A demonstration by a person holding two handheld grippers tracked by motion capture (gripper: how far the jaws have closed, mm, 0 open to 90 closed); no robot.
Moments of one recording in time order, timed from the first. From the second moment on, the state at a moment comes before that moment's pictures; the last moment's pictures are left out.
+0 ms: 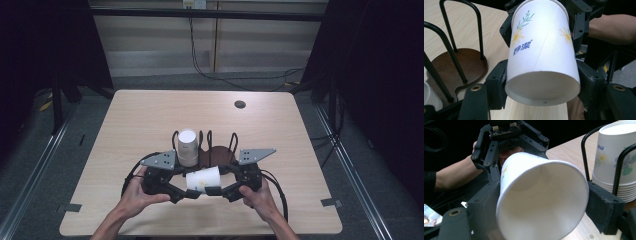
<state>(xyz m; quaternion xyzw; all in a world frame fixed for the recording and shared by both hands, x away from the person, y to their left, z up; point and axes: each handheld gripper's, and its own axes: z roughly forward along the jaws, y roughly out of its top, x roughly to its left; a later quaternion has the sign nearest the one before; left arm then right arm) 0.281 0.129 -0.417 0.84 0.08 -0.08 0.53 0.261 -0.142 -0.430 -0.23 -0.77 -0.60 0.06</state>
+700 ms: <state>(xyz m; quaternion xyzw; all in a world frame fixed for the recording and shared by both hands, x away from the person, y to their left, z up) 0.285 0.123 -0.426 0.86 0.09 -0.08 0.50 0.265 -0.146 -0.429 -0.23 -0.77 -0.59 0.08</state>
